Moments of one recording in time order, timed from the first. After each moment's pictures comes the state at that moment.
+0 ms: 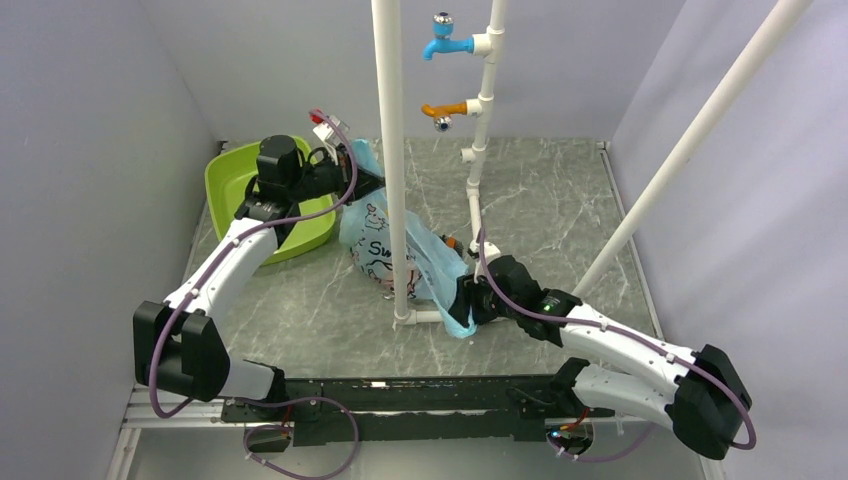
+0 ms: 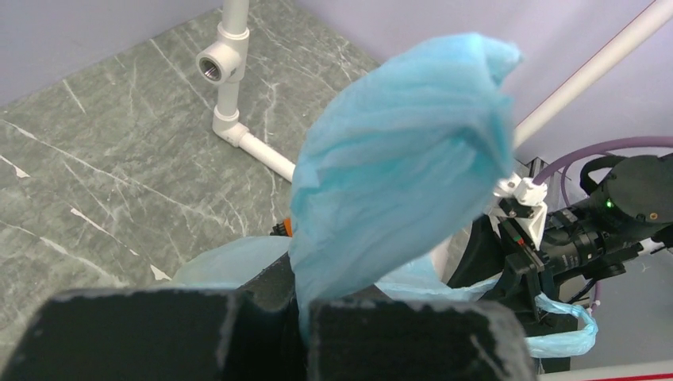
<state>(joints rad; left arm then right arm) -0.26 1.38 1.13 0.11 0.84 -0.23 0.79 0.99 0.54 -0.23 -0.09 0.45</state>
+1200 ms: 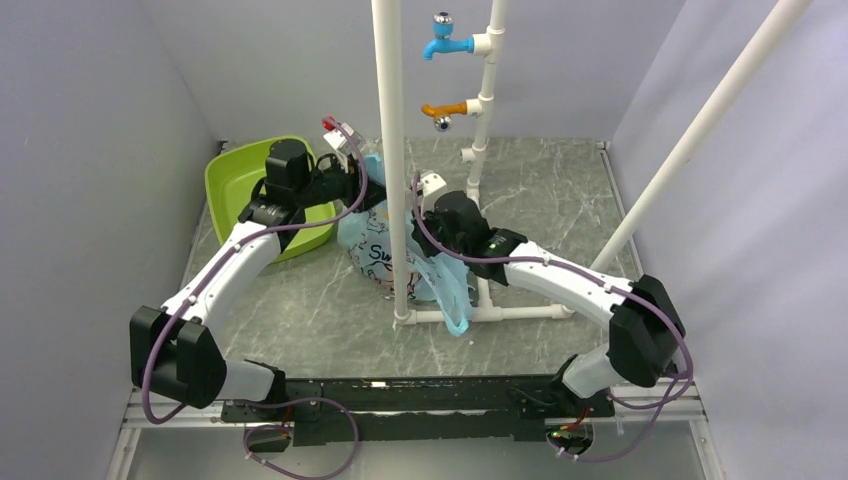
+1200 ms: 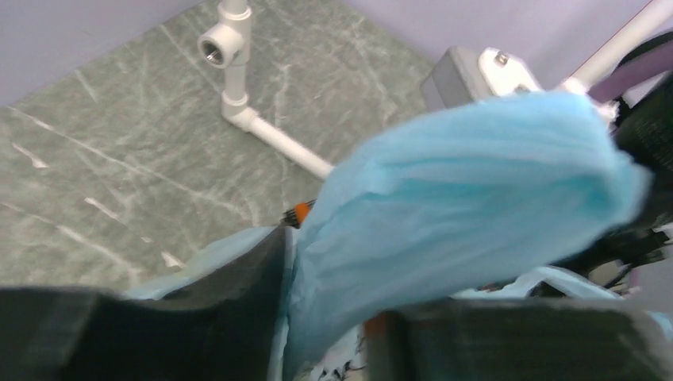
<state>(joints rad) -0.32 1.35 1.13 0.02 0.76 -0.13 0.81 1.45 1.06 -0.11 0.06 0.14</state>
